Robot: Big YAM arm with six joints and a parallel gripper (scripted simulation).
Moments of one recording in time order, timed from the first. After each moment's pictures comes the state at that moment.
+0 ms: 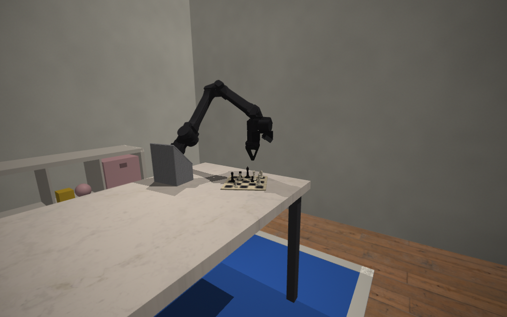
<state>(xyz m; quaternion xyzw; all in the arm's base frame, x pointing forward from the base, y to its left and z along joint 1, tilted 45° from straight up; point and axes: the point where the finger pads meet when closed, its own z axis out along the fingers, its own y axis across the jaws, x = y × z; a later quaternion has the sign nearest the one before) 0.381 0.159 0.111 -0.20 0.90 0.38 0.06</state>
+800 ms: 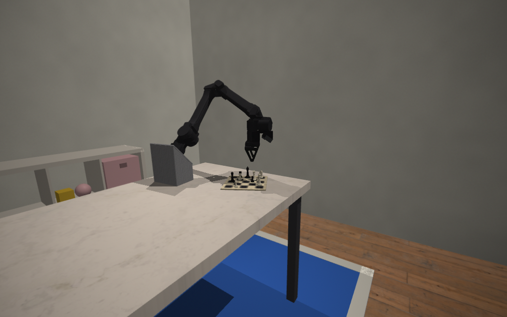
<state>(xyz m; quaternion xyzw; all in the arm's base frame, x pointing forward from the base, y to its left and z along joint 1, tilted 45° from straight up) 0.380 0.158 0.111 -0.21 0.90 0.38 0.06</state>
